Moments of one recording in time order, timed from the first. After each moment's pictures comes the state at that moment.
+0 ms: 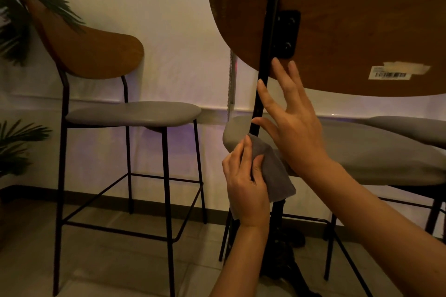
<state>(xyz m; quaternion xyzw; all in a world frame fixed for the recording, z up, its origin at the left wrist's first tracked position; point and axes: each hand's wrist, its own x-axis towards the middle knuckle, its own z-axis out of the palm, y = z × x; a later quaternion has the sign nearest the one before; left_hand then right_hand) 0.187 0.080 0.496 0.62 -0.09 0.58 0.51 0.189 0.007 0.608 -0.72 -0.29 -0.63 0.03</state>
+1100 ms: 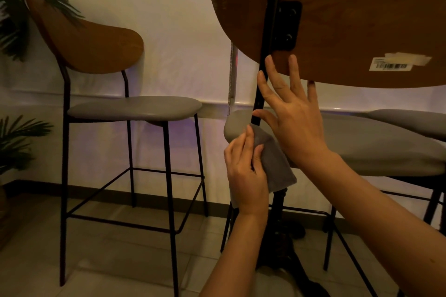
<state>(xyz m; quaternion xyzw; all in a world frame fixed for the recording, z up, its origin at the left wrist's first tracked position) 0.187 0.083 0.499 0.62 -0.12 0.57 0.53 0.184 0.011 0.608 -0.77 -0.24 -0.60 0.00</state>
